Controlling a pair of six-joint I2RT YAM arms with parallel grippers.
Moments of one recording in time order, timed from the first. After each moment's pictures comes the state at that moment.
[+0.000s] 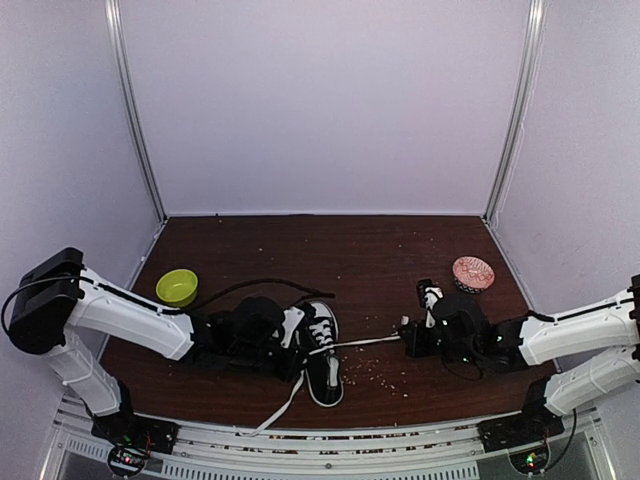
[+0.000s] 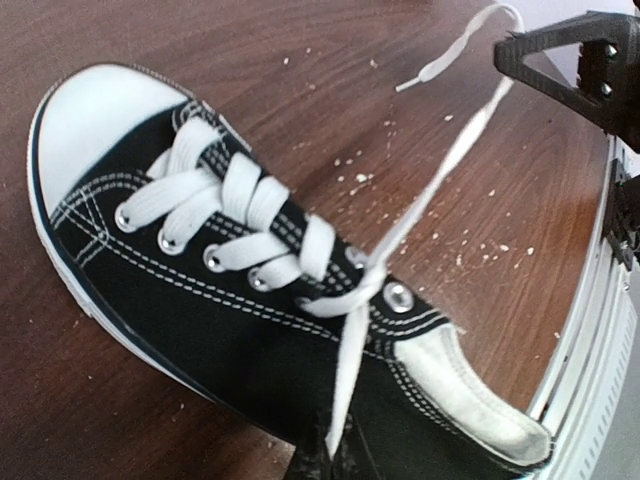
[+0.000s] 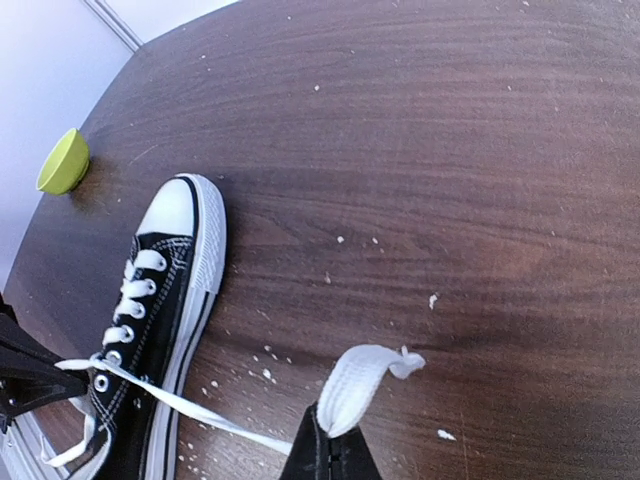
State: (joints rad) left arm -1.12 1.60 0.71 0.16 0.04 -0.50; right arm 0.95 1.22 0.42 0.18 0.27 0.70
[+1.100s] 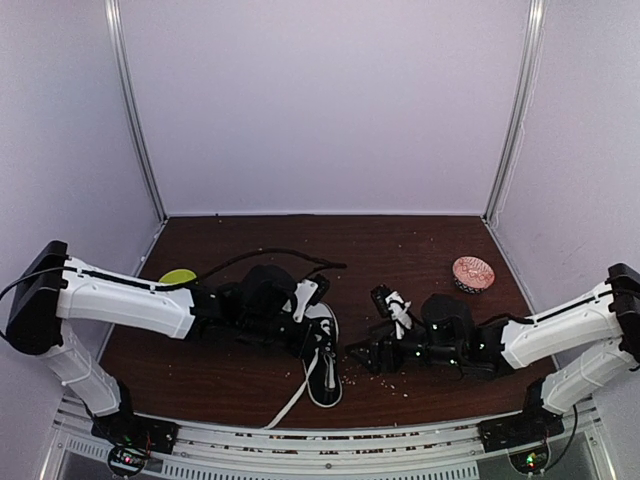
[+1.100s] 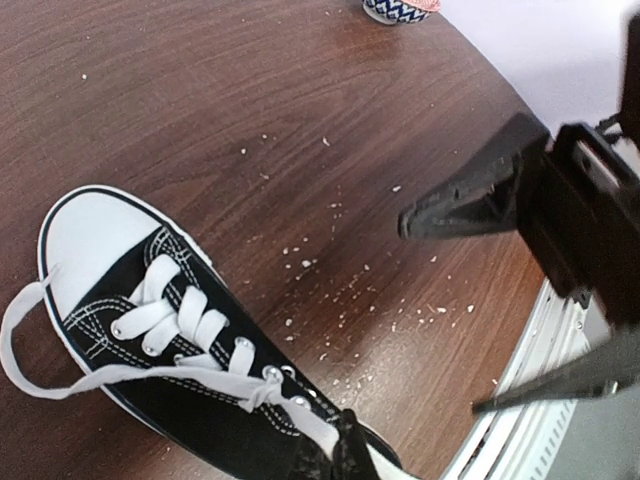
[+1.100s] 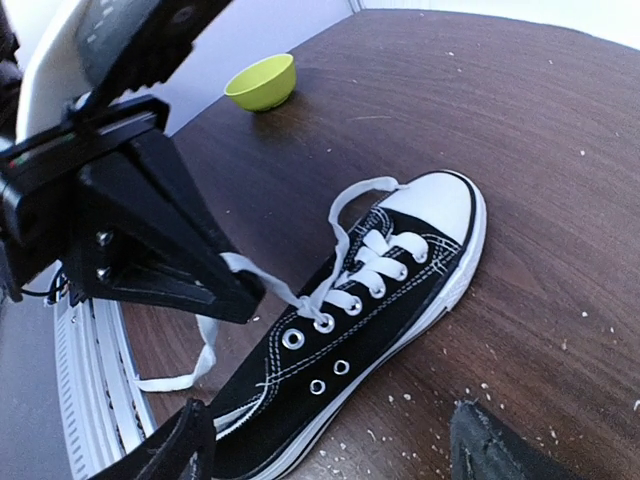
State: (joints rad) left arm -1.11 1.58 0.91 -0.01 0.06 -0.49; right arm 1.04 1.36 0.46 0.49 -0.02 0.41
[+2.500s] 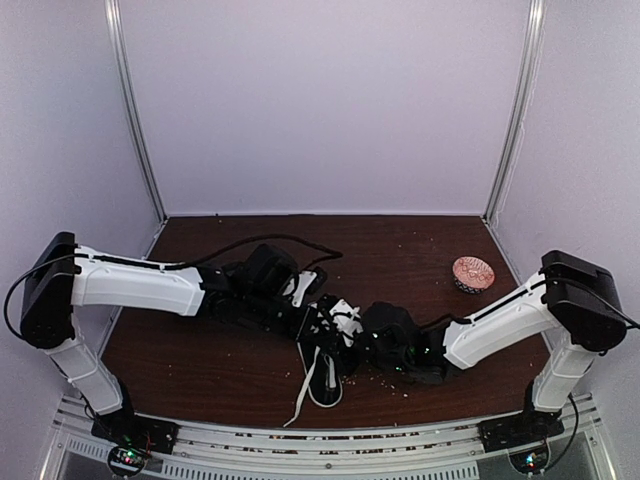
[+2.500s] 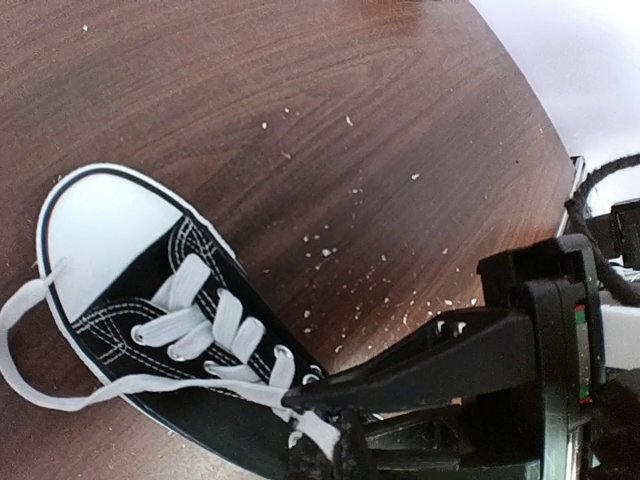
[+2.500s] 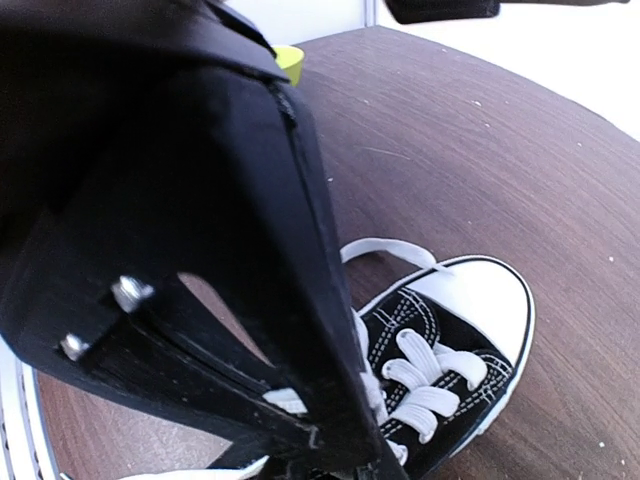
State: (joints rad) left arm -1.00 1.66 1.04 -0.18 0.24 -0.50; right arm 1.16 1.73 0.73 0.55 0.18 0.16
